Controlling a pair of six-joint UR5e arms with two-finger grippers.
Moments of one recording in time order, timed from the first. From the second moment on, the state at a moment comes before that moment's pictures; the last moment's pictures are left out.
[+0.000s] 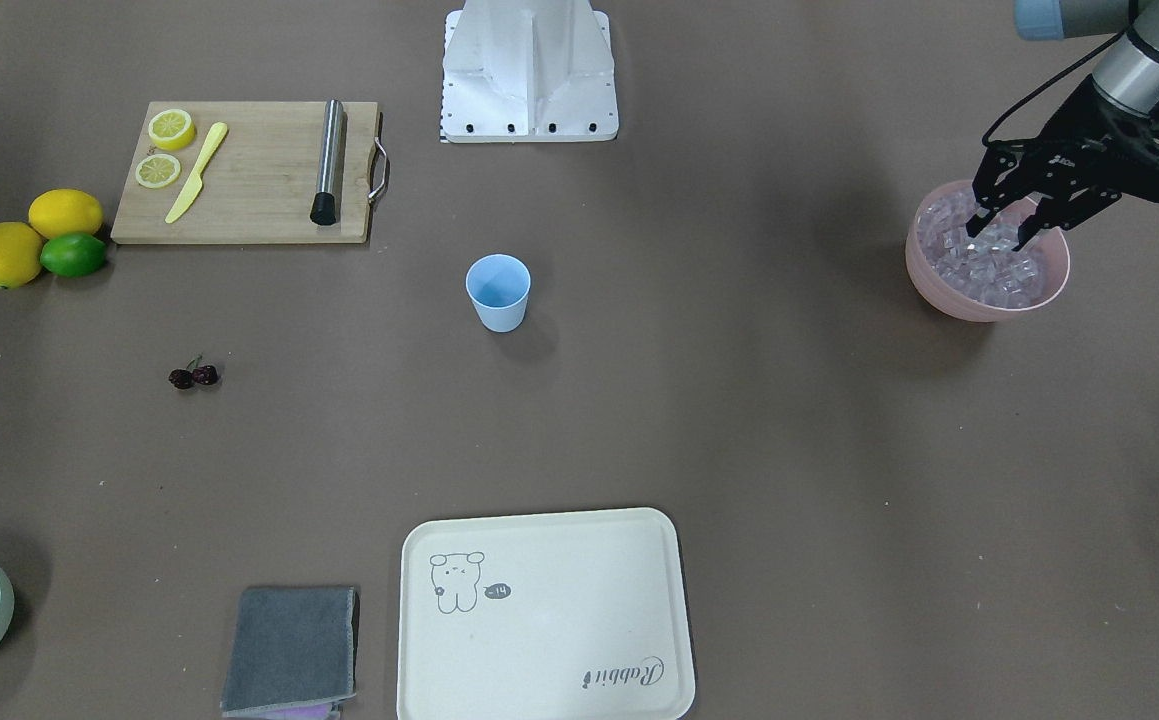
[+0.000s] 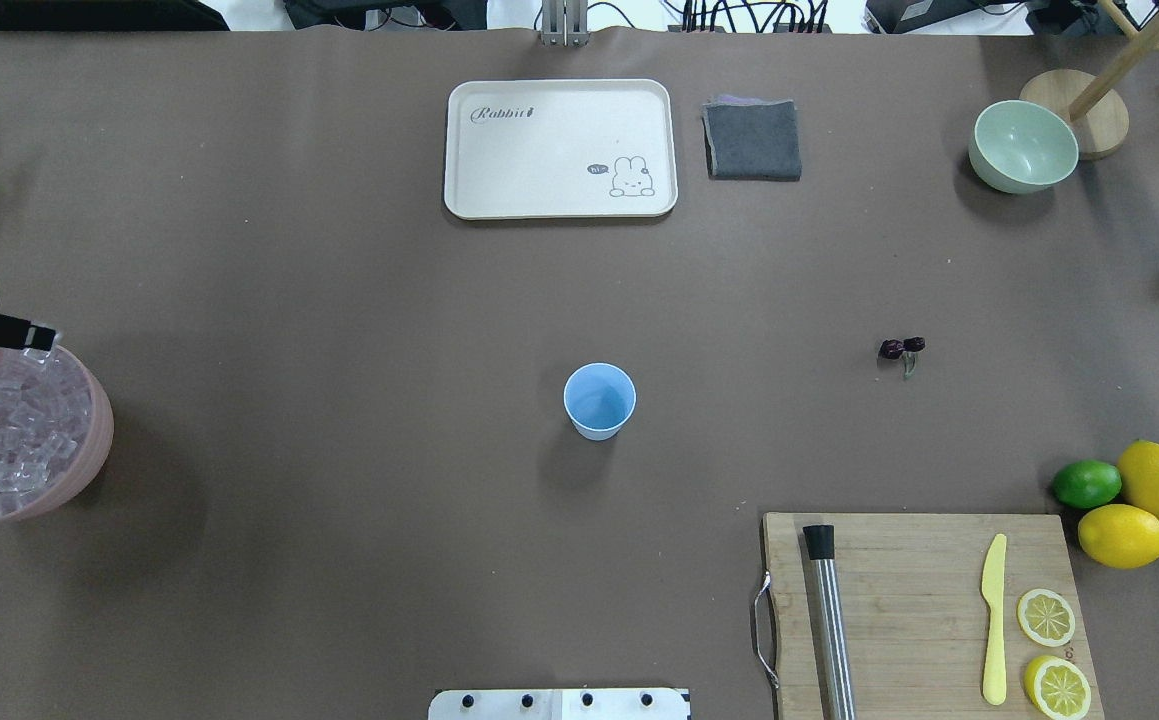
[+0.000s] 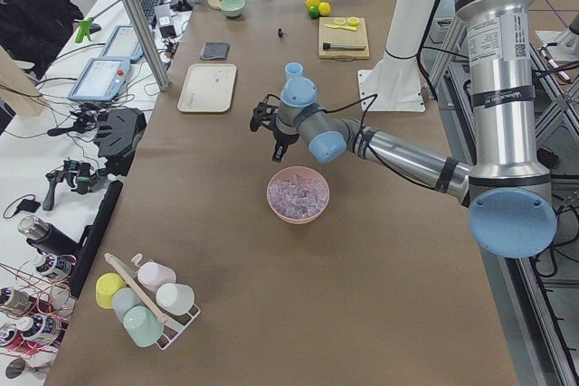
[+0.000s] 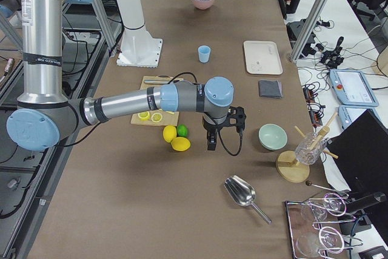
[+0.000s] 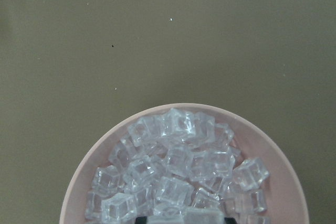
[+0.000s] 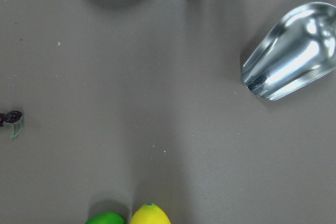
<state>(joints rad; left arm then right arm) -1.02 -1.49 -2.03 -2.11 -2.23 -0.74 1.53 -1.64 1.88 -1.77 2.44 0.05</state>
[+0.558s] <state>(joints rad) -0.77 -1.93 -1.92 -2.10 -2.12 -1.16 1.53 -1.63 1.88 -1.77 2.44 0.05</state>
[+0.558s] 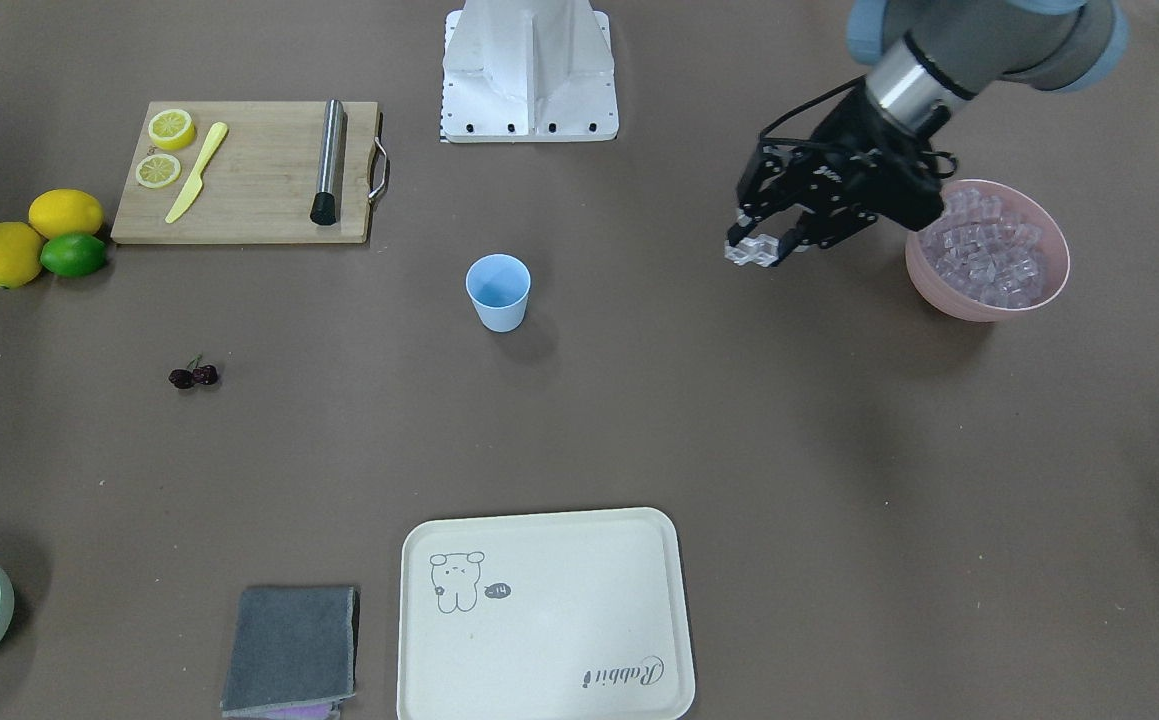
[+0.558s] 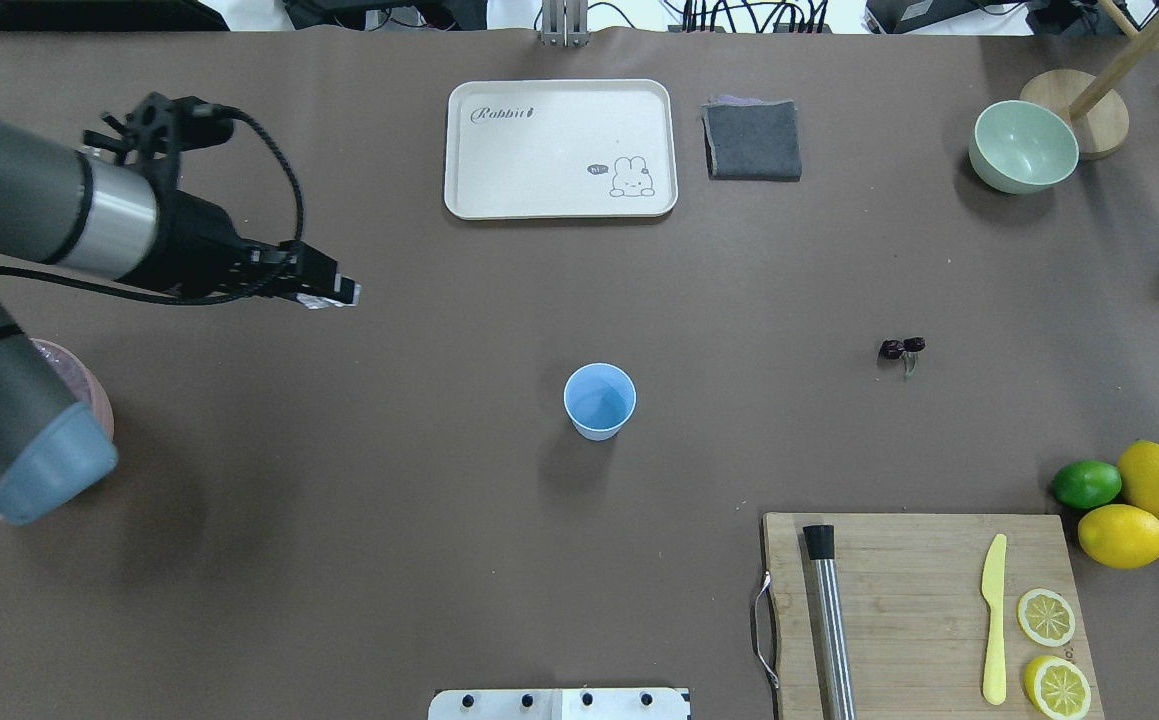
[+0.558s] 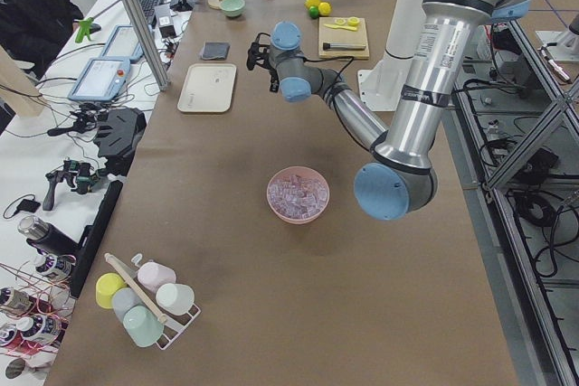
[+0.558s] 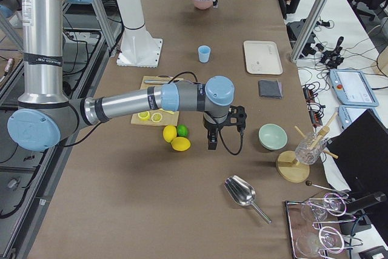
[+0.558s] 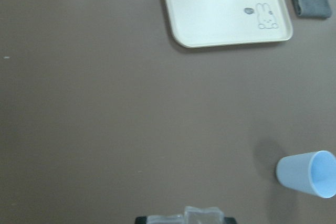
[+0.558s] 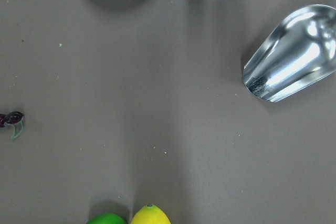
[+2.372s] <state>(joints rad) -0.41 -2.27 -1.64 -2.10 -1.70 -1.31 1.53 -1.64 1.87 -1.77 2.44 0.05</state>
